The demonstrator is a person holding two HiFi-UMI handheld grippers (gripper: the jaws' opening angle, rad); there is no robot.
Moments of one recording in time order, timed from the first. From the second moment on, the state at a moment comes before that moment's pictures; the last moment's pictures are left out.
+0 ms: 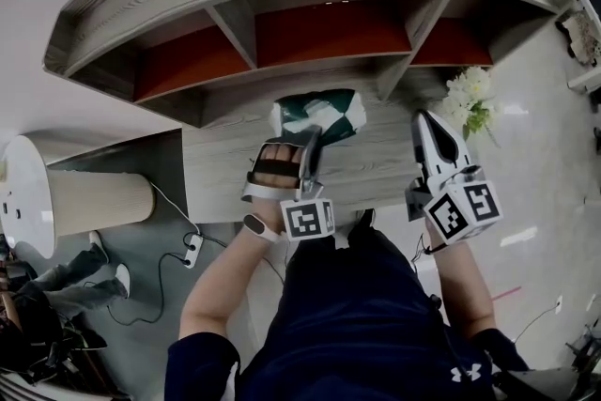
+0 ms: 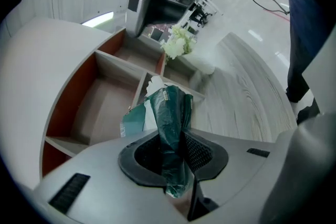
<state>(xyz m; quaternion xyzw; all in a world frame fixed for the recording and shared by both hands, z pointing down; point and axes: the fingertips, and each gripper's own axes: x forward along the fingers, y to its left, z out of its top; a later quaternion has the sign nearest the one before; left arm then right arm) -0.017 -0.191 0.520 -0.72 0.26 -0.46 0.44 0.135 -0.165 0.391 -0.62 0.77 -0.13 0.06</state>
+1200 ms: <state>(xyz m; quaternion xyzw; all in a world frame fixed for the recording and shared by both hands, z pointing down) -0.078 -0.256 0.709 -0.72 0.22 -0.52 0.39 0.118 -0.162 0.418 -0.64 0.76 -0.15 0.01</state>
